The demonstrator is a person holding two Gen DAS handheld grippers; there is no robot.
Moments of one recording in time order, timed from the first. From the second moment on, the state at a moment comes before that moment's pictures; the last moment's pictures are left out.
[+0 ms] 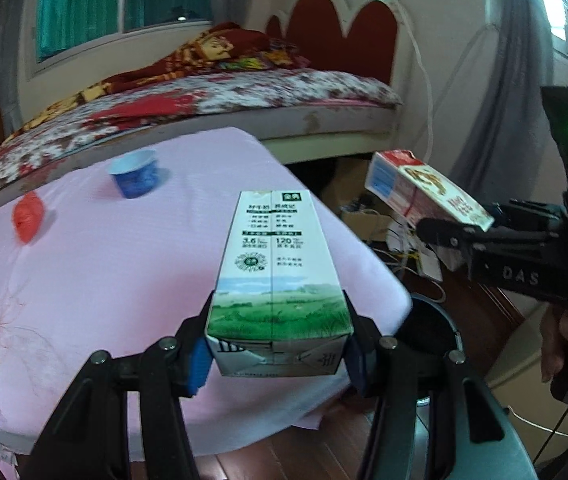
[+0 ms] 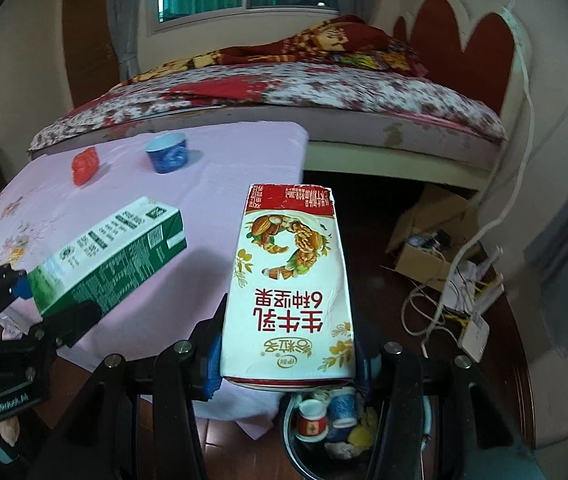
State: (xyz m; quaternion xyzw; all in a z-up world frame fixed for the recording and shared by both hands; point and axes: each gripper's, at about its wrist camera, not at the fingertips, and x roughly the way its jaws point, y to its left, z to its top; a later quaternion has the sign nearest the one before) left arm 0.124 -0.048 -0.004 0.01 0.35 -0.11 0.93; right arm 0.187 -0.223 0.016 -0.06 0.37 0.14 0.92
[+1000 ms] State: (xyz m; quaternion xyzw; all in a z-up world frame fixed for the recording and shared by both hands) left arm 0.095 -0.199 -0.084 0.04 0.44 -0.18 0.88; right arm 0.137 -0.390 -0.102 -0.01 0.47 0.09 0.88
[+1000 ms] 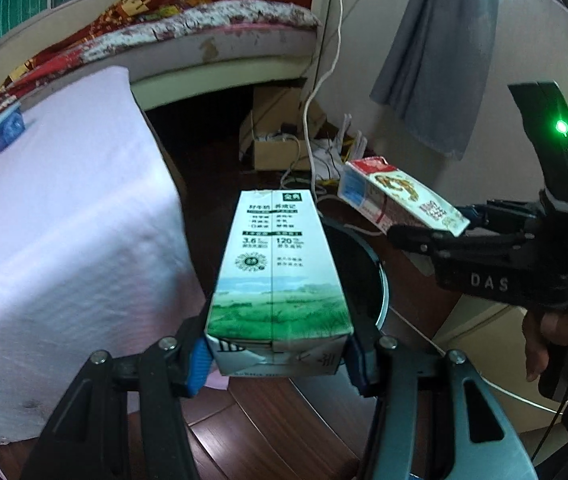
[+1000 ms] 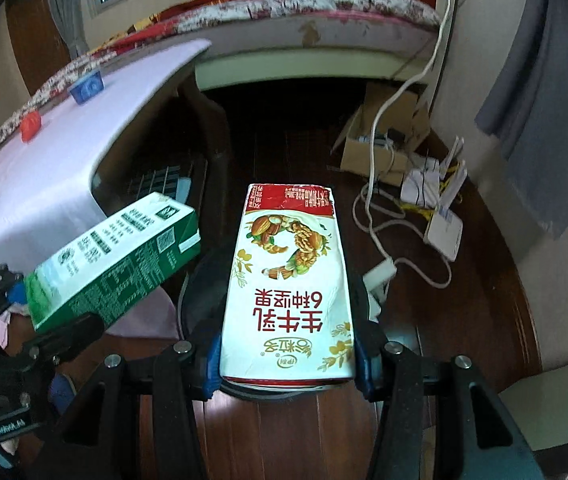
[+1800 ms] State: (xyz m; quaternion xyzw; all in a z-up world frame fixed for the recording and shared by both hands) left arm 0.125 -0.216 -0.160 0.02 0.53 -0.16 0.83; right arm 0.179 -0.395 -0.199 -0.09 0.53 0.08 0.84
